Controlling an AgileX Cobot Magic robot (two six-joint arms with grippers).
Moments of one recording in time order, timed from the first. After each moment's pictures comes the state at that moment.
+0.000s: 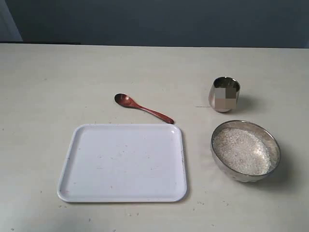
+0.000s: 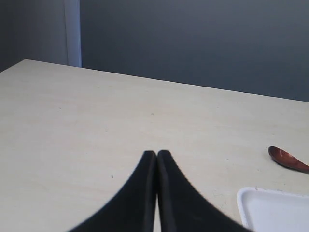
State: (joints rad) left arm -0.17 0.00 0.00 0.31 0.25 -0.47; right arm 0.08 0.00 0.00 0.67 -0.24 0.24
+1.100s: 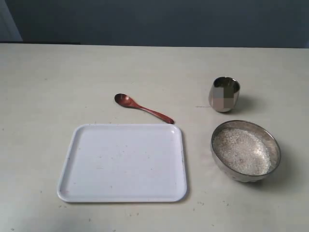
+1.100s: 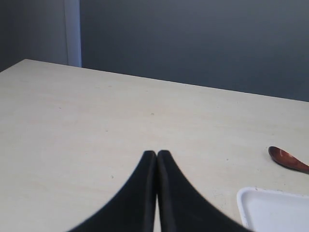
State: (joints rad) left arm -0.17 0.00 0.00 0.31 0.25 -0.47; right arm 0.15 1.24 -1.23 0.48 0.81 -0.50
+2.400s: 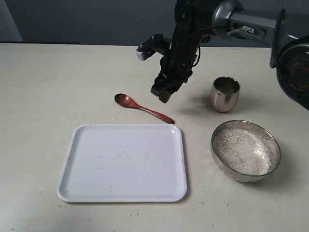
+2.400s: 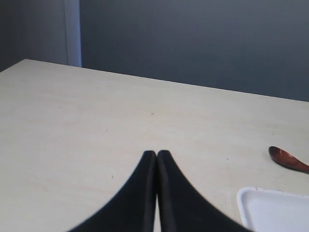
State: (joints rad) left arm -0.17 0.00 0.00 0.31 0.25 -0.47; right arm 0.62 2.34 -1.95 0.14 1.11 -0.54
